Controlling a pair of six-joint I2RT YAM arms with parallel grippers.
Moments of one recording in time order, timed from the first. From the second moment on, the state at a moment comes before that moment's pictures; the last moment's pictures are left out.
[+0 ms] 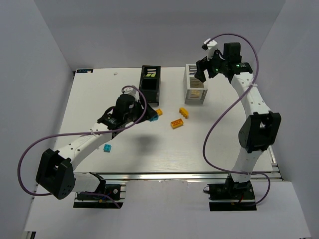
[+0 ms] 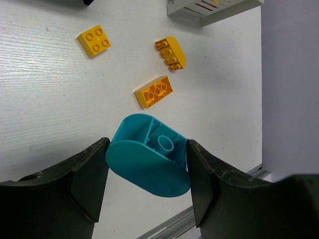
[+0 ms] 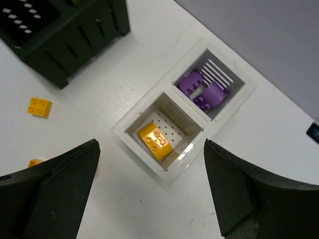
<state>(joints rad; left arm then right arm) -0.57 1.31 0.93 -0.16 0.06 -0.79 0.15 1.89 1.88 -0.58 -0.48 -0.40</state>
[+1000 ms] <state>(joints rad) -0.58 1.47 1.00 0.15 0.12 -1.08 0.57 1.30 1.09 -0.19 -0.51 0.11</state>
